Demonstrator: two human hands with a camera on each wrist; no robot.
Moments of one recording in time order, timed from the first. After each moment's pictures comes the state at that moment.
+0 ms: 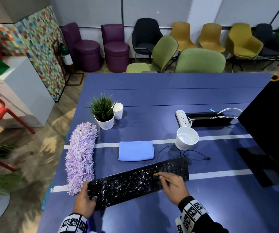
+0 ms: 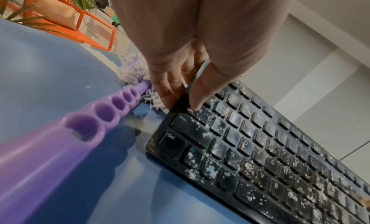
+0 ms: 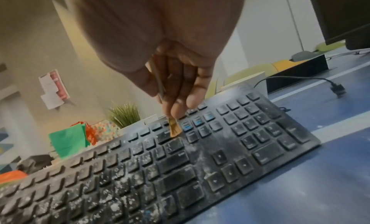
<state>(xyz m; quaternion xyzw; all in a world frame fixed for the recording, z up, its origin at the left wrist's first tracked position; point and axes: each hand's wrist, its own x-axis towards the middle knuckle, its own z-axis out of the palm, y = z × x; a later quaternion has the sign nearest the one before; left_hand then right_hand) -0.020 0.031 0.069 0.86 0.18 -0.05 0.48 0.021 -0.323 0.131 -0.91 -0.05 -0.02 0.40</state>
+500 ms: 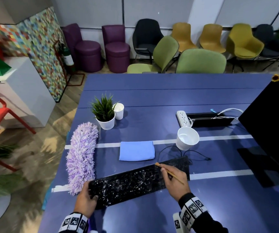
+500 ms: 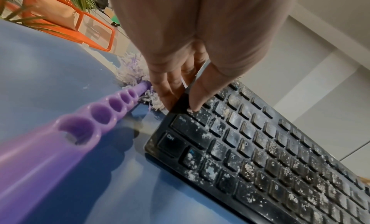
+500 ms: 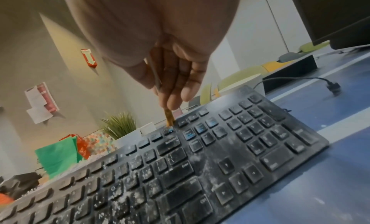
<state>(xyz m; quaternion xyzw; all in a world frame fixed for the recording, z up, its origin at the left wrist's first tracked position) -0.017 0.031 0.068 0.86 0.18 -0.05 0.47 0.031 -0.314 0.151 -0.89 -0.05 -0.11 0.43</state>
